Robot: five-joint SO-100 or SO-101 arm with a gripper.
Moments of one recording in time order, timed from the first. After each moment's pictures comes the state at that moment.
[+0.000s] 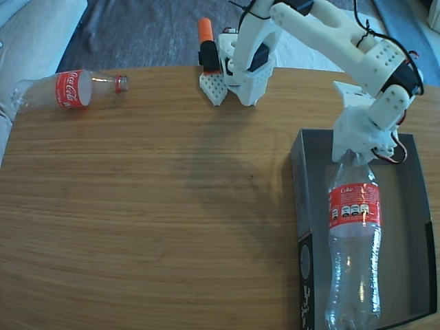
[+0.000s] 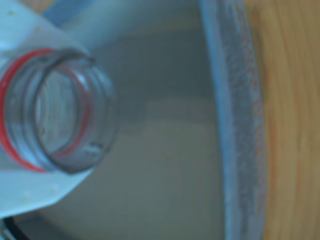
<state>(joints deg) -46.0 77.8 78.5 84.1 -43.7</state>
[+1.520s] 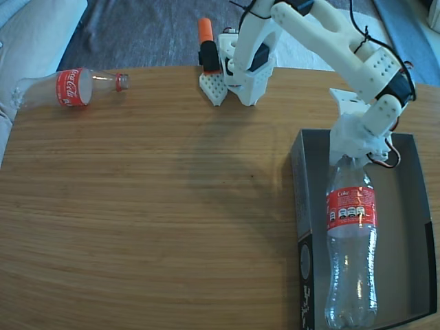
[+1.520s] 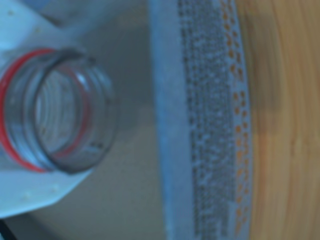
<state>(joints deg) -47.0 78.0 86.7 76.4 -43.8</state>
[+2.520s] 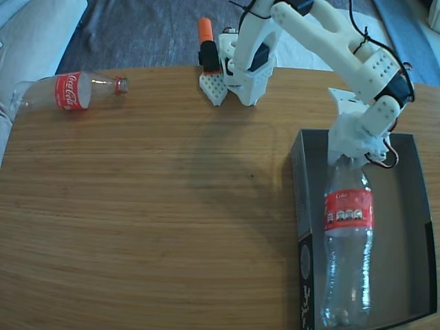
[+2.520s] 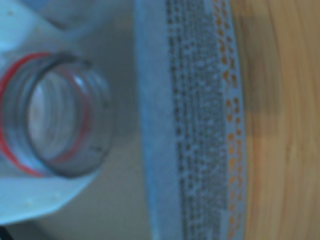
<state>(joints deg) -46.9 78.0 87.8 76.2 -43.8</state>
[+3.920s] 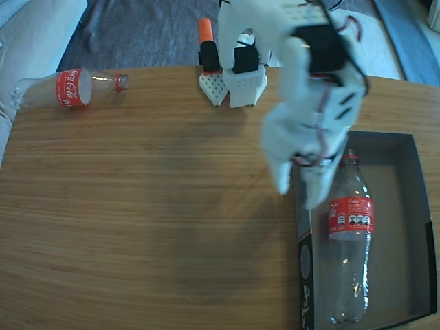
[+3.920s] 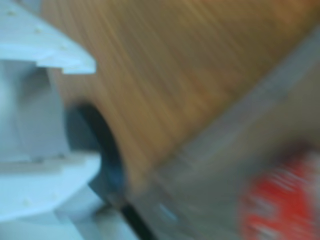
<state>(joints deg) -14.3 96.3 83.1 77.8 -43.8</state>
